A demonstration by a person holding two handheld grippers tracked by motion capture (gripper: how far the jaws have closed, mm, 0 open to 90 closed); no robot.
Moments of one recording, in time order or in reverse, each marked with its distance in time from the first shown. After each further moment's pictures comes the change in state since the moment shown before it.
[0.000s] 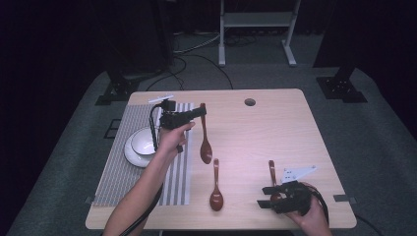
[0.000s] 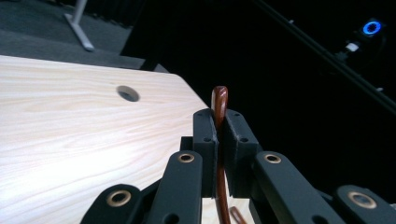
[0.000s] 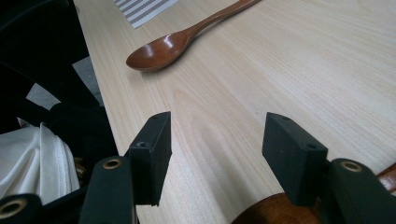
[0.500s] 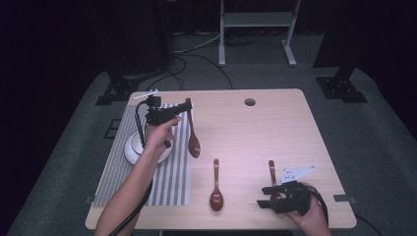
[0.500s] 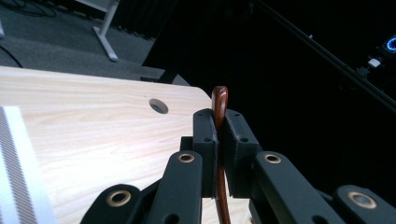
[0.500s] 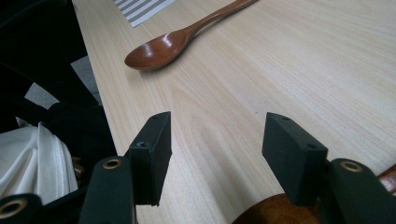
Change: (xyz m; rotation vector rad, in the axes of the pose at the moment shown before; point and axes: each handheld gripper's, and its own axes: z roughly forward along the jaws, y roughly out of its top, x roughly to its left) left arm 0.017 0.020 -0.030 -0.052 0.073 -0.011; right arm 0.000 0.000 0.002 0.003 -0.003 0.003
